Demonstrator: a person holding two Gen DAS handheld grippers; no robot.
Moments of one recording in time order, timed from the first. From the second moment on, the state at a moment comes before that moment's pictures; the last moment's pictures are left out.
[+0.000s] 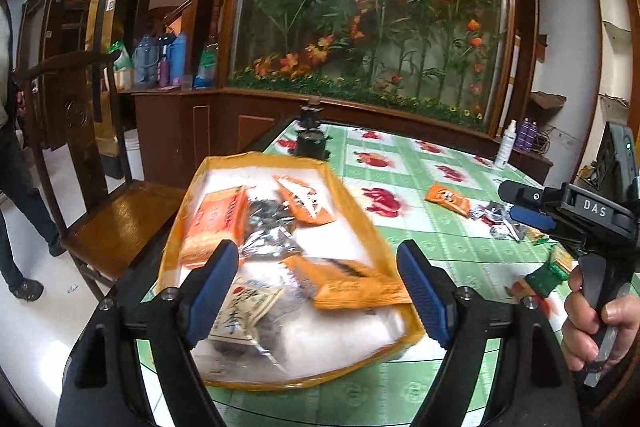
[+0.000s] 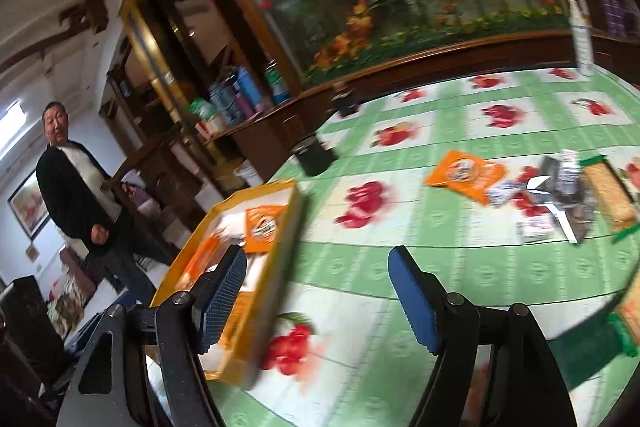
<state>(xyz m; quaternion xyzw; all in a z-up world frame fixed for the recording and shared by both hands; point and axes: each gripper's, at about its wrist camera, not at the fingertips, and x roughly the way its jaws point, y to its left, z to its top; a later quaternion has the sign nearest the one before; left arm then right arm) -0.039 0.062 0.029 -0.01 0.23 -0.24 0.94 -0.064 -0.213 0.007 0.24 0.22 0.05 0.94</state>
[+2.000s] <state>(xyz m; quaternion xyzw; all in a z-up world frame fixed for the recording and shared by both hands) -0.062 -0.241 -0.004 0.16 0.35 -0.46 0.80 -0.211 -0.406 -0.011 0.36 0.14 -0.18 0.91</state>
